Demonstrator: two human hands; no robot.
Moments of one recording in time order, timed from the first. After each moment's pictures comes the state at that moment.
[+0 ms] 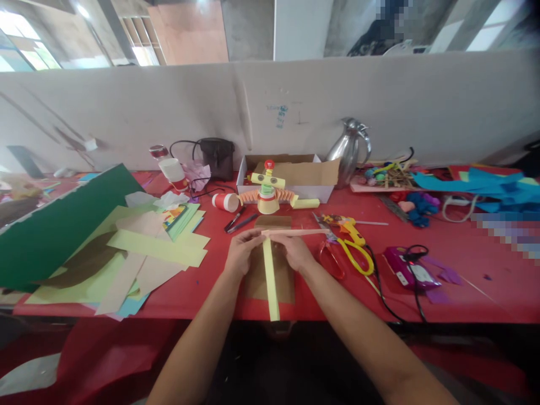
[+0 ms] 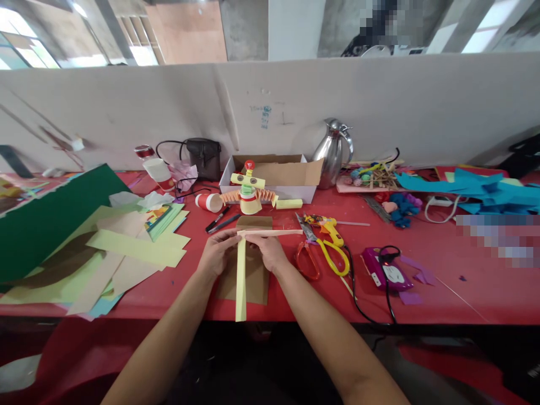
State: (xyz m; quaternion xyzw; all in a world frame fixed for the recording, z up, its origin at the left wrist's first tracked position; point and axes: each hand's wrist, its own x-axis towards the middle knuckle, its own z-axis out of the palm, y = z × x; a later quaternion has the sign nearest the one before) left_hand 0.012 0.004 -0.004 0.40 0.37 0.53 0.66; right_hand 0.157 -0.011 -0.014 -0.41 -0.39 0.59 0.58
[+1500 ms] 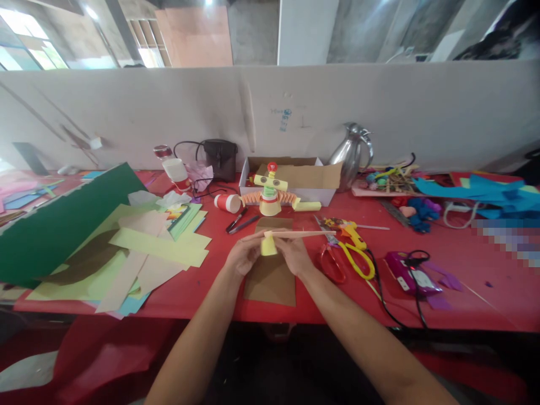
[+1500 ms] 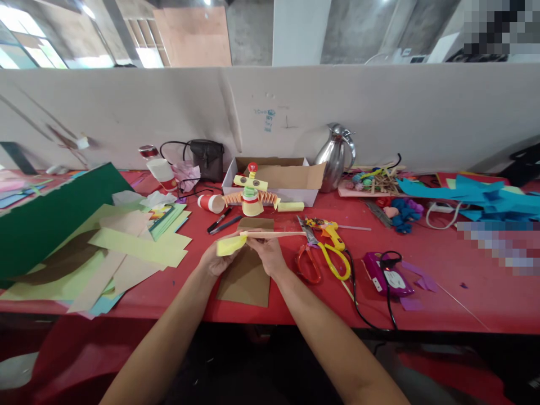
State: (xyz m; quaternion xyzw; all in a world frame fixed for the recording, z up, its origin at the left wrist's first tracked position) left_hand 0.006 0.011 -0.003 0.28 0.34 0.48 0.76; right_hand 0.149 -0.013 -0.015 -0.32 -0.42 0.55 0.64
